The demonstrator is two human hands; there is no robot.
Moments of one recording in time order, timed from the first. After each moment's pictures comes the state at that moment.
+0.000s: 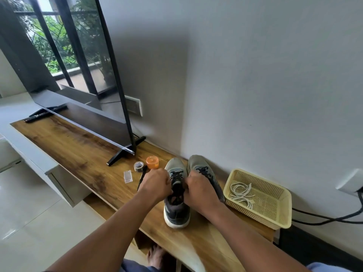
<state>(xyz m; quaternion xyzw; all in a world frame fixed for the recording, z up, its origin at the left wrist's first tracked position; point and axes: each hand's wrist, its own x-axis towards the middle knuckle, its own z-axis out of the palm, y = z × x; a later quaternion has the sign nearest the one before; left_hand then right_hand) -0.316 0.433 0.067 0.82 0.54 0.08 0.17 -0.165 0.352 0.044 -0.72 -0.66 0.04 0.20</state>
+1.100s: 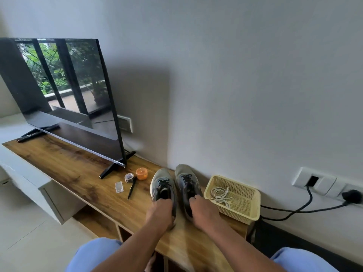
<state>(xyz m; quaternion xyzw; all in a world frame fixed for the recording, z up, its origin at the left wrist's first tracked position) -0.293 0.328 0.060 0.85 0.51 -0.02 0.14 -0.147 0.258 0.059 -0.78 -0.62 0.05 0.01</state>
